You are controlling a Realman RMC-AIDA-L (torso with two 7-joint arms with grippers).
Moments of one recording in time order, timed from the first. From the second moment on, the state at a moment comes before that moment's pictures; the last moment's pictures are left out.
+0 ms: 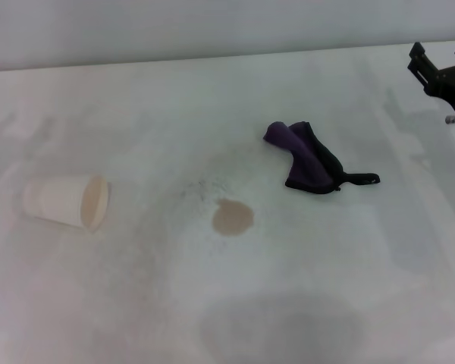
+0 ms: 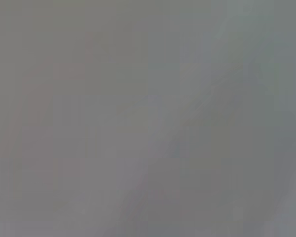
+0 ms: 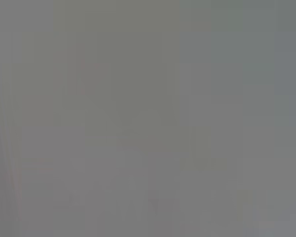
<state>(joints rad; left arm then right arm) -0.44 -1.91 1.05 0.44 1.09 1.10 -1.49 0.54 2.03 -0.48 0.08 2.29 1.10 -2.78</state>
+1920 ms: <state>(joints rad) -0.58 -2.07 1.34 1.18 2.64 1.36 -1.57 0.51 2.03 -0.41 0.15 2.28 1.11 -2.78</state>
